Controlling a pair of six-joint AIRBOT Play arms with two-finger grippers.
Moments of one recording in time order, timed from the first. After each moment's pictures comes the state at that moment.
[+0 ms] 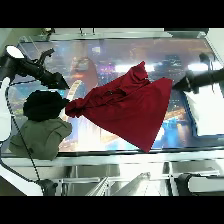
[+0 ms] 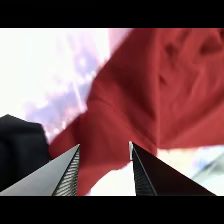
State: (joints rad) left arm 0.05 -1.90 1.92 1.01 -1.61 -1.13; right arm -0.38 -1.47 1.23 -0.71 1.42 1.26
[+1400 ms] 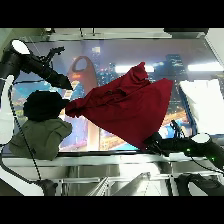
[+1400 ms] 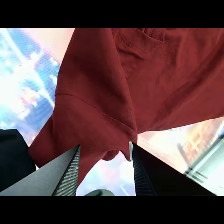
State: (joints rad) left arm -0.01 -1.87 1.93 1.06 -1.64 -1.03; right arm -0.03 -0.99 0.18 -0.55 0.91 1.40
